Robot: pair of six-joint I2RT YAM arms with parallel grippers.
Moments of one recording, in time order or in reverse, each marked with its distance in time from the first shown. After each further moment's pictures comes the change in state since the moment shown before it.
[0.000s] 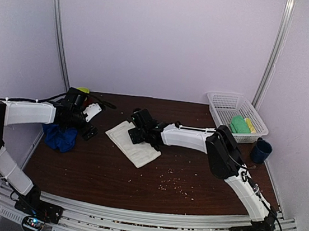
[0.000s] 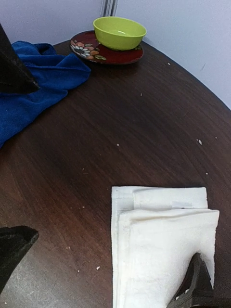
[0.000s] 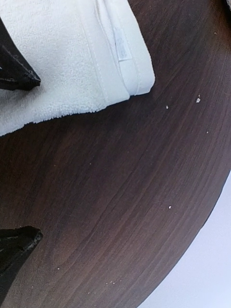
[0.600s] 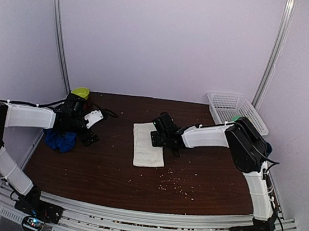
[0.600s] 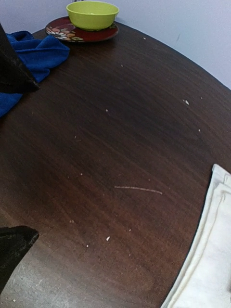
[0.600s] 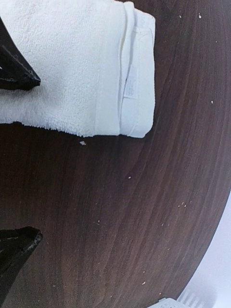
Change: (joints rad) left arm -0.002 -0.009 -0.085 0.084 0.133 0.127; right arm -0.073 -0.270 -0.499 0.146 0.069 0.214
